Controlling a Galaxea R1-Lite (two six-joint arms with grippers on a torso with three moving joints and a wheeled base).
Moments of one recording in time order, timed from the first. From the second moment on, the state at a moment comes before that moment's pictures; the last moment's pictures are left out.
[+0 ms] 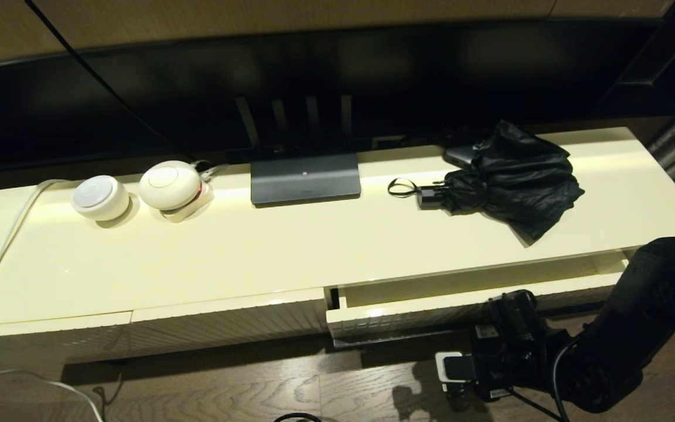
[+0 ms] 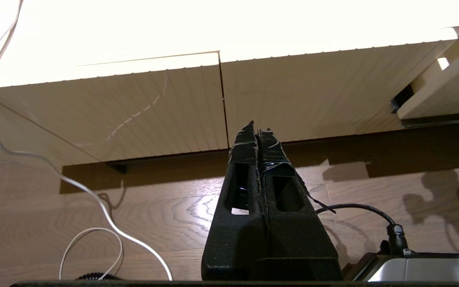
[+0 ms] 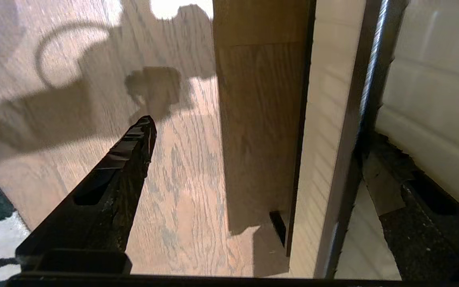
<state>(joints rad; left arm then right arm) 0.01 0.00 0.00 0.00 0.00 0.00 0.38 2.15 -0.61 -0.68 -0.06 -1.31</state>
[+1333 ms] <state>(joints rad) 0.01 0.00 0.00 0.00 0.00 0.00 0.41 1.91 -0.43 -0.69 -0.06 -1.31</state>
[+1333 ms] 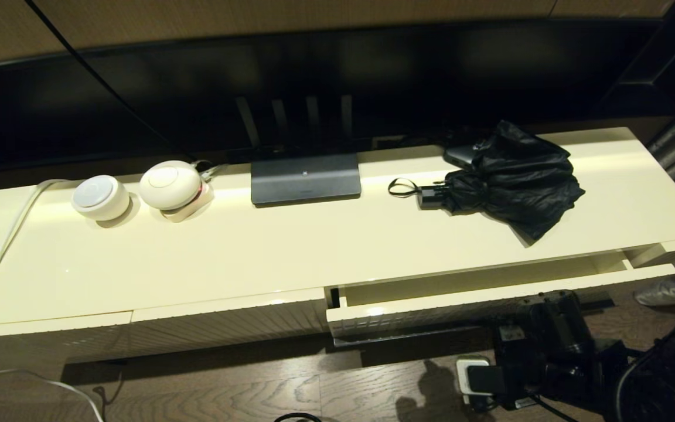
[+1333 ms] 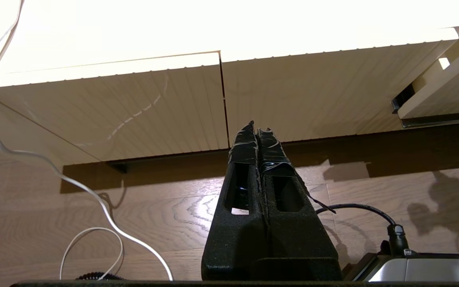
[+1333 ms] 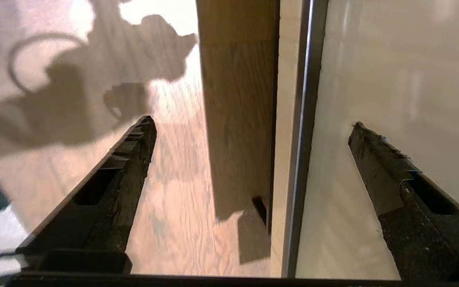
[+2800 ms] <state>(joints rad) 0.01 0.00 0.00 0.00 0.00 0.00 0.50 1.27 -0.77 0.29 -0.05 -0.03</state>
